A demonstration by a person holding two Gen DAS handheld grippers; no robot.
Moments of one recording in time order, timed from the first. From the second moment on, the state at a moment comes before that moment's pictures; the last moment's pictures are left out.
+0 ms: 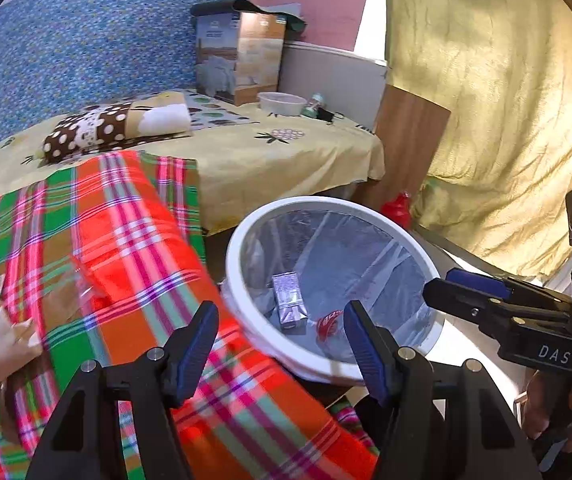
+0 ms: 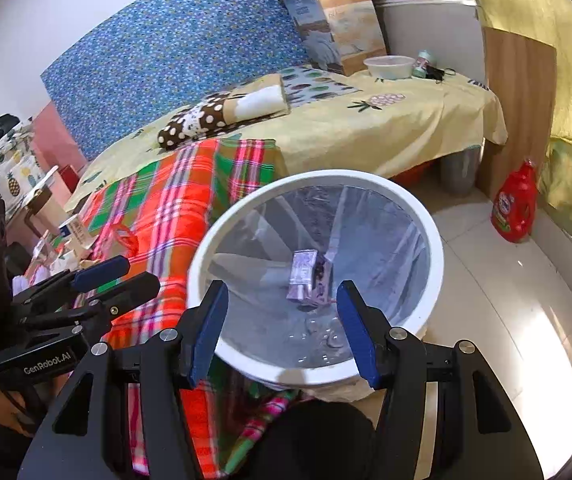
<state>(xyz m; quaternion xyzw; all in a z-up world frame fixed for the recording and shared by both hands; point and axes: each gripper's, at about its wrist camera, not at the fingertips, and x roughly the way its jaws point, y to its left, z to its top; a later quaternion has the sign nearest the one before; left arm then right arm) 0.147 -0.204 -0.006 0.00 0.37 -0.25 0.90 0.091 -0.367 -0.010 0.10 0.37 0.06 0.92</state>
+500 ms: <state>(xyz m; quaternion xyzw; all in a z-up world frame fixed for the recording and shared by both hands) 0.098 -0.141 0.007 -0.03 0.36 -0.20 0.91 0.068 -0.307 0.002 0.05 0.36 0.11 0.93</state>
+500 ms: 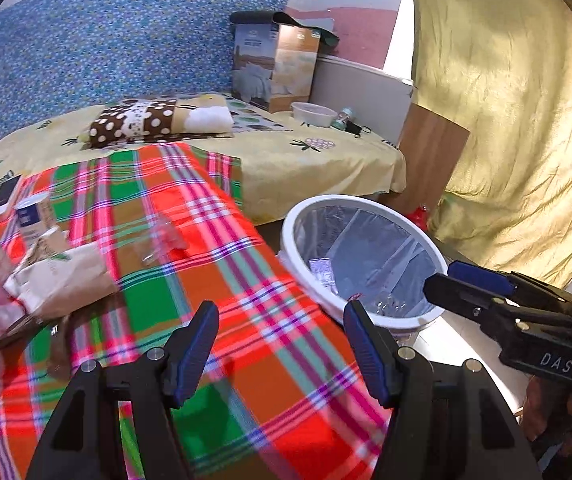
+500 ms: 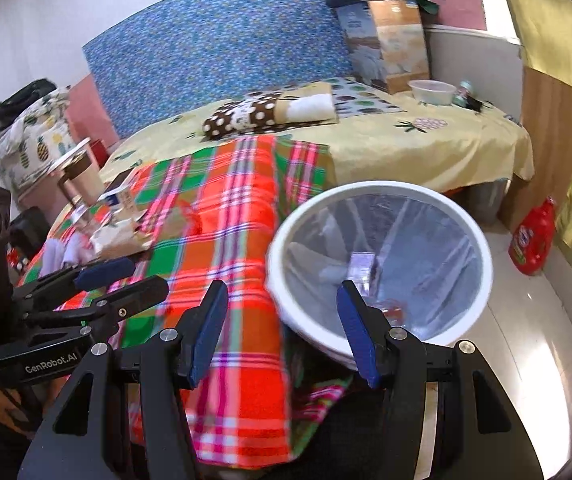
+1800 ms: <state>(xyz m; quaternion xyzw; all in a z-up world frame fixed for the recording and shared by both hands) 0.054 0.025 0.008 -0.07 0.33 0.00 0.94 0.079 -0.190 -0.003 -0.03 0.36 0.26 0.90</state>
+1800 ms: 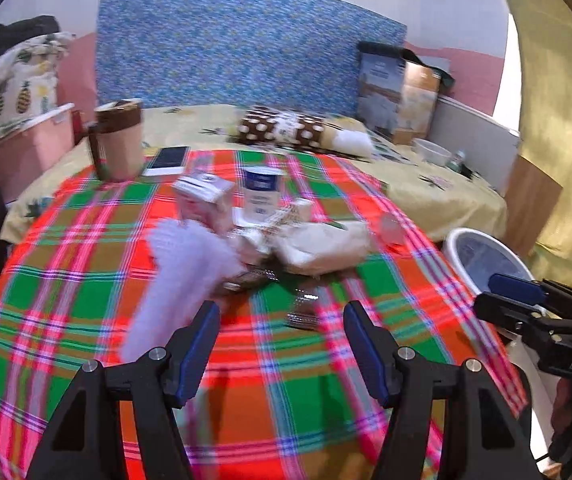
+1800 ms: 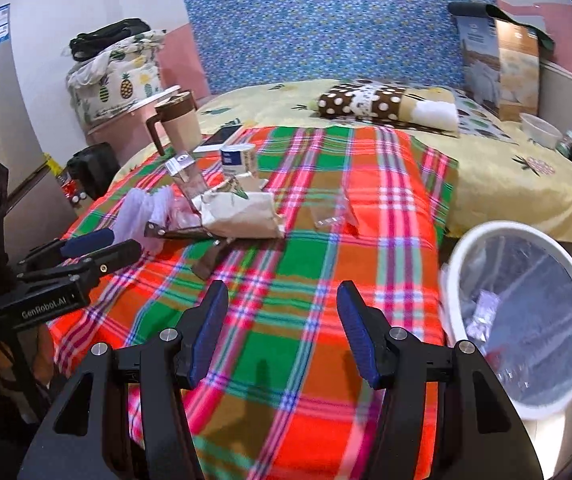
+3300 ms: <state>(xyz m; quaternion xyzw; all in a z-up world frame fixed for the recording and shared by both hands) 0.083 0.086 -0.032 -0.09 0.39 0.04 0.92 0.141 -0.132 -0.015 -0.13 0.39 0.38 0.83</state>
